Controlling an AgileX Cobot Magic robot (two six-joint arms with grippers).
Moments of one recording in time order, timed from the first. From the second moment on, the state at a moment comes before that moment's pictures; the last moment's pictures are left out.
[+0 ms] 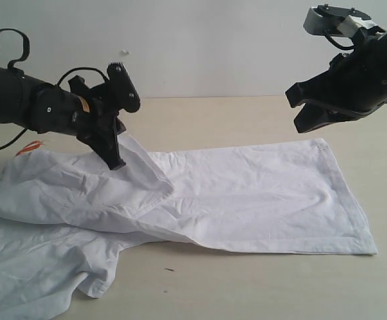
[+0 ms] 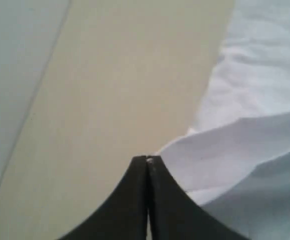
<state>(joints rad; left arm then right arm) -0.41 1.99 -1.21 0.10 0.08 0.71 0.02 1.58 -1.16 0.48 0.84 -0.44</state>
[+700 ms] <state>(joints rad) -0.41 1.88 -1.25 0.10 0.29 0.61 0.02 1.58 -1.16 0.48 0.84 -0.44</state>
